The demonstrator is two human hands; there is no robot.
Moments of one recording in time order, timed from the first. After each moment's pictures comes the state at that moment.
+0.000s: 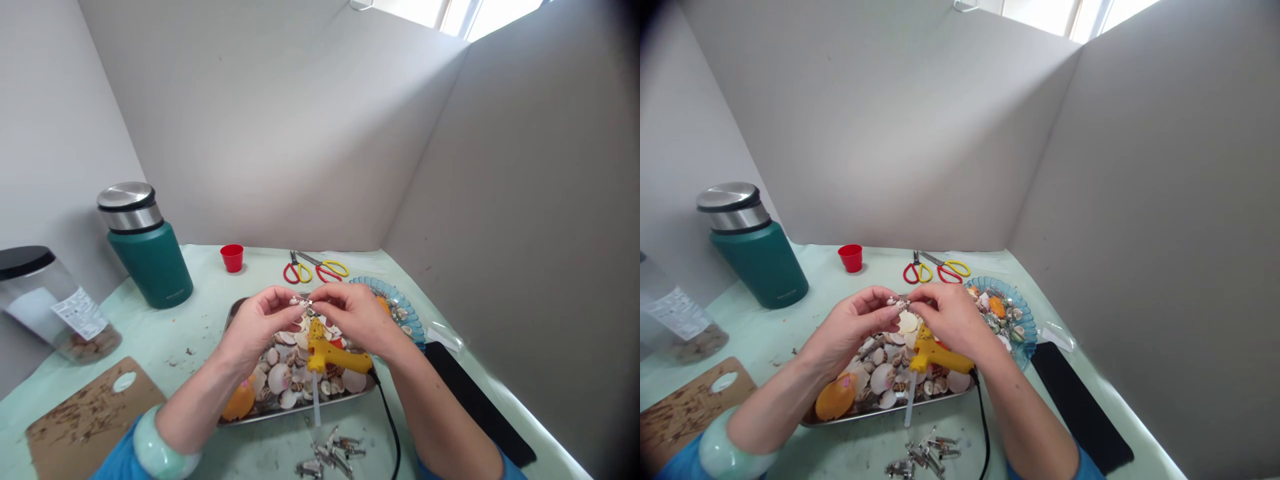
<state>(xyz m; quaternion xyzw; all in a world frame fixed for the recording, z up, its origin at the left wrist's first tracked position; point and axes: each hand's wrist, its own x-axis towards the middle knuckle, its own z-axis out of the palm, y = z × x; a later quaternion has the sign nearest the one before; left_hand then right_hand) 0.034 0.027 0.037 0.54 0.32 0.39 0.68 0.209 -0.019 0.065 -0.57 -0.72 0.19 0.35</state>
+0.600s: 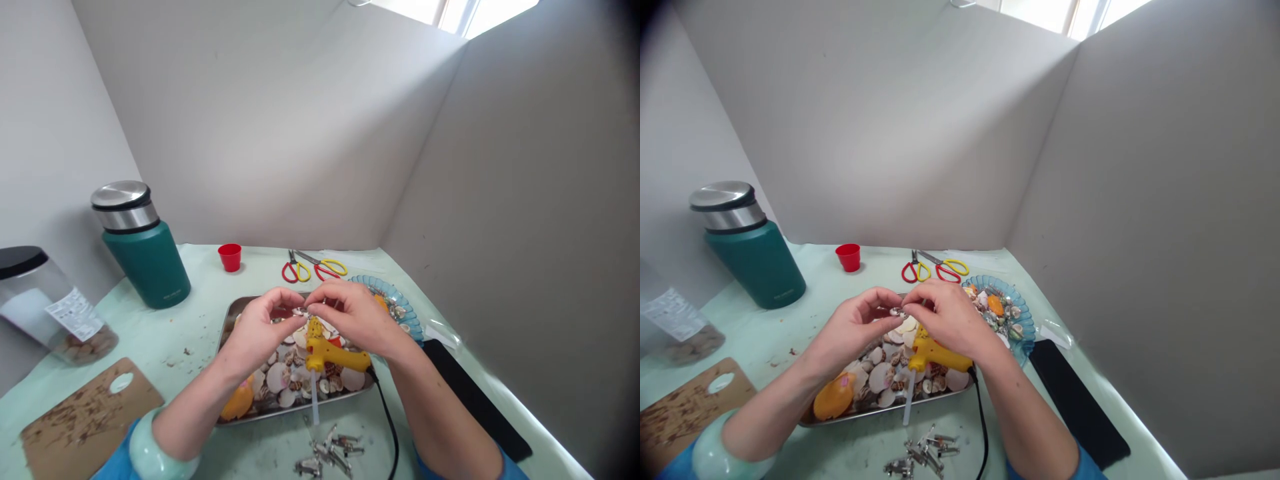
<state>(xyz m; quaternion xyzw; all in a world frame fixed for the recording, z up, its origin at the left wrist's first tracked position) 0.035 0.026 0.035 0.68 0.33 0.37 0.54 0.206 -0.024 0.074 -0.54 -0.74 0.17 0.35</state>
